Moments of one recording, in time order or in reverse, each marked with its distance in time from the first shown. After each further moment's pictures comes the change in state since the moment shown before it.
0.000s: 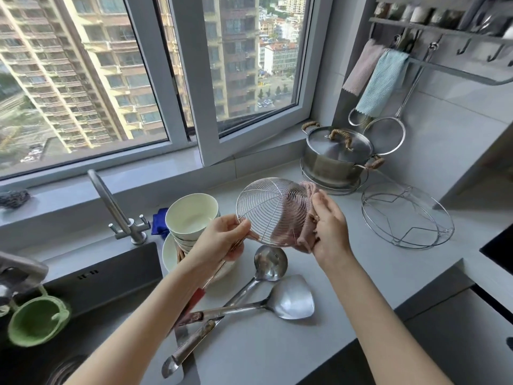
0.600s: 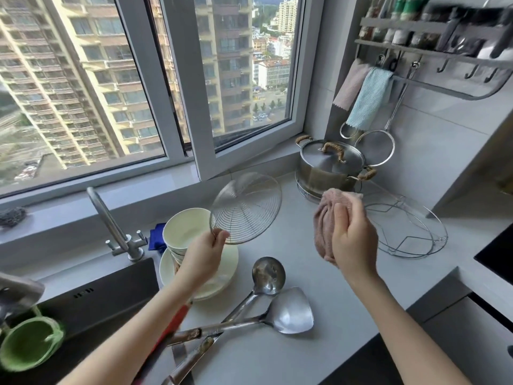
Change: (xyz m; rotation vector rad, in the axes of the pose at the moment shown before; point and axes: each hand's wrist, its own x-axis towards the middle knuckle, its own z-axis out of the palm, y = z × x) left_hand 0.011 -0.007 -0.022 0.803 0.356 0.118; right_hand -0.016 -0.029 -0.036 -0.974 0.222 -0.760
